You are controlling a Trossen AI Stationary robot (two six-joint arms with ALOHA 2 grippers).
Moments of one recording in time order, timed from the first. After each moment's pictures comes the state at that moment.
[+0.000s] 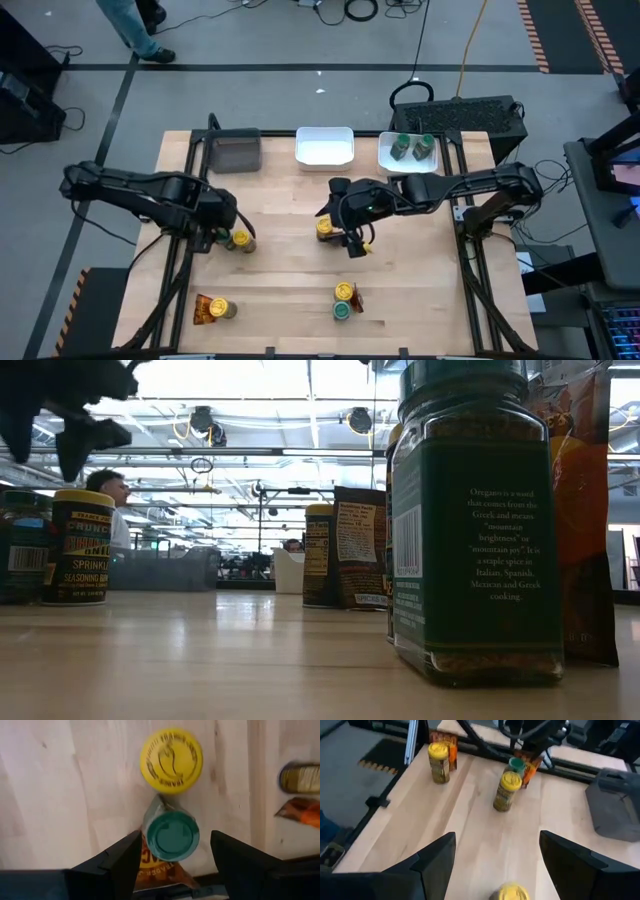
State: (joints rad) left arm -0.13 0.99 0.88 -1.29 0.12 0.01; right arm 0.14 1.58 1.53 -0.54 -0.03 -0.13
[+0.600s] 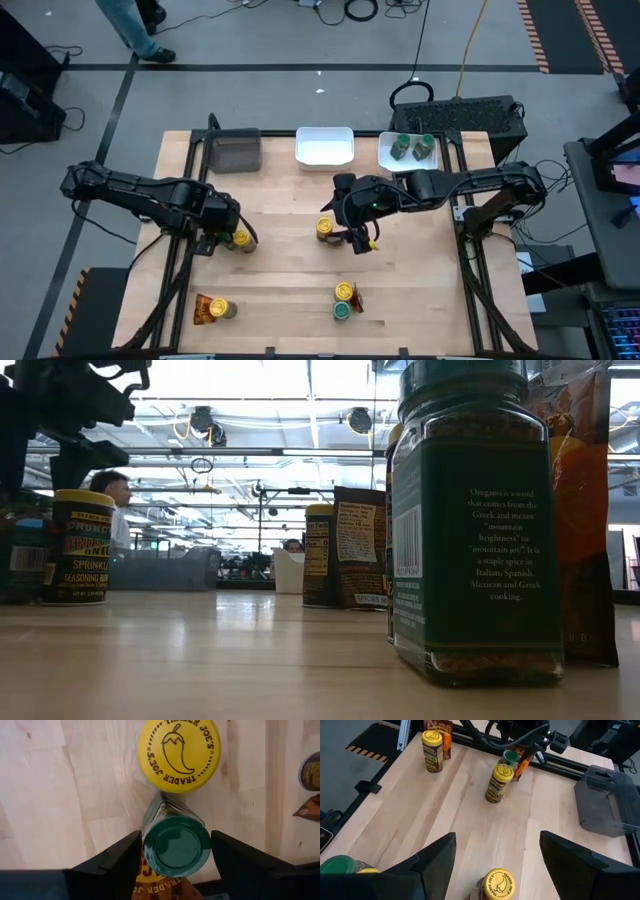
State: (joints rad) left arm -0.13 1.00 0.79 -1.21 0.11 0.01; right arm 0.13 1.56 1.53 -0.60 0.00 -0.19
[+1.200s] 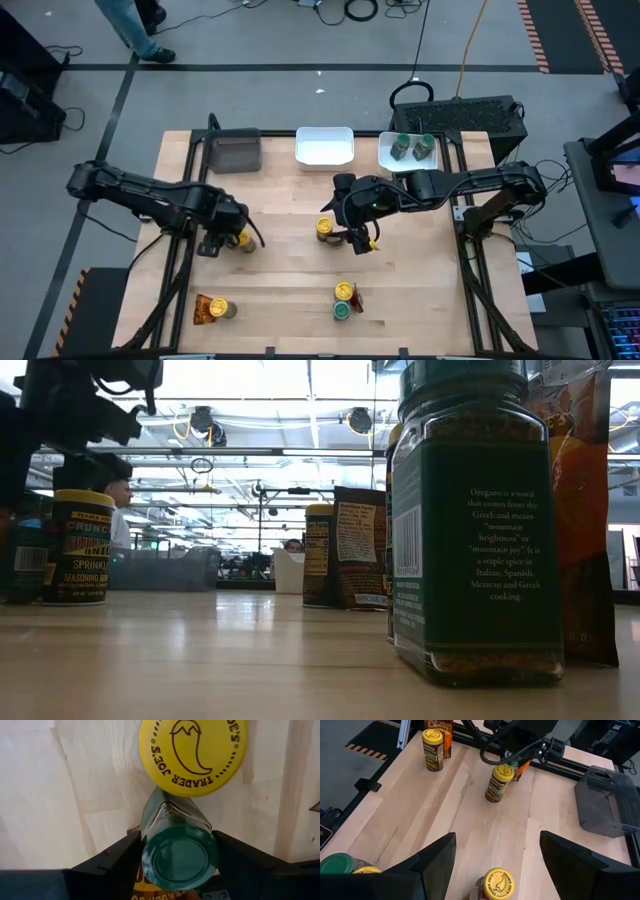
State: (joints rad) left arm -0.13 1.12 0.79 -1.20 0.09 0.01; right arm 0.13 1.56 1.53 -0.60 0.00 -0.20
